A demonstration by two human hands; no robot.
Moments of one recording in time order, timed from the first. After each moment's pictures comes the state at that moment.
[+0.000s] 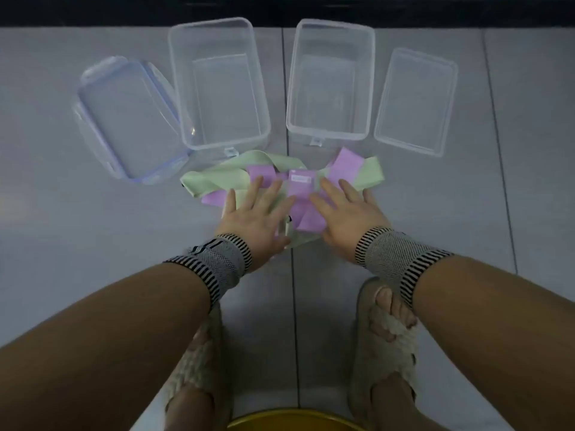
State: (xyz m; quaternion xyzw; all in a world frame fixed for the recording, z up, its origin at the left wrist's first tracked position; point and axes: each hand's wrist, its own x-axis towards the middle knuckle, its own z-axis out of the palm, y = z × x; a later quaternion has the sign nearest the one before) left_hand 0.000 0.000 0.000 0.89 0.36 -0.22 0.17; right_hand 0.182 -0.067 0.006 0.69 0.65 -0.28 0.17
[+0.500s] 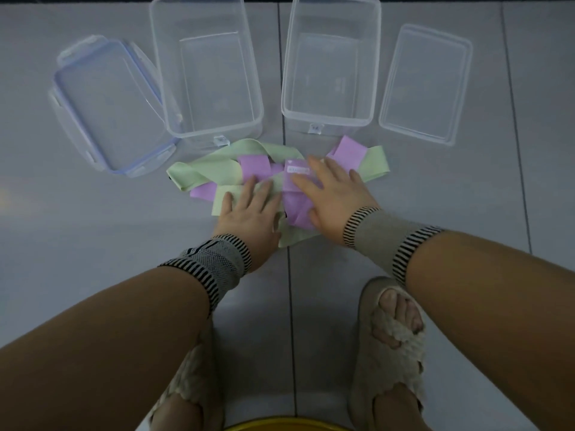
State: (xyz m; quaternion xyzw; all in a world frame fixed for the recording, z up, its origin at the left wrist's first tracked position) left_hand 0.006 -0.007 -0.036 0.87 0.41 -0.20 0.17; right_hand 0.183 -0.044 -0.019 0.68 0.68 -0.25 0.11
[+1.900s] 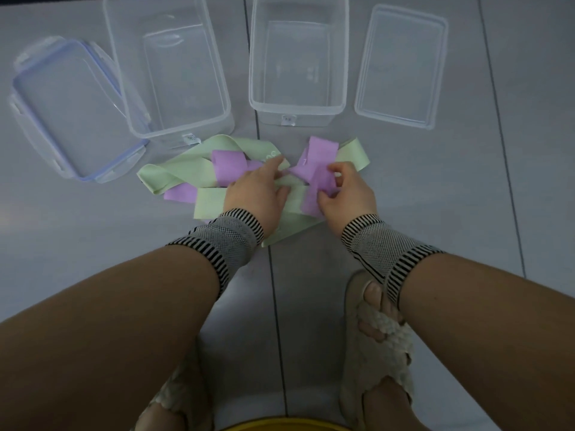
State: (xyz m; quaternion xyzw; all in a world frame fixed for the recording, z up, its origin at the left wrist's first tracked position) left_hand 0.069 0.004 -0.033 0.81 0.50 -0.02 0.32; right_hand 0.203 -0.075 -0.036 0.85 0.33 -0.35 -0.23
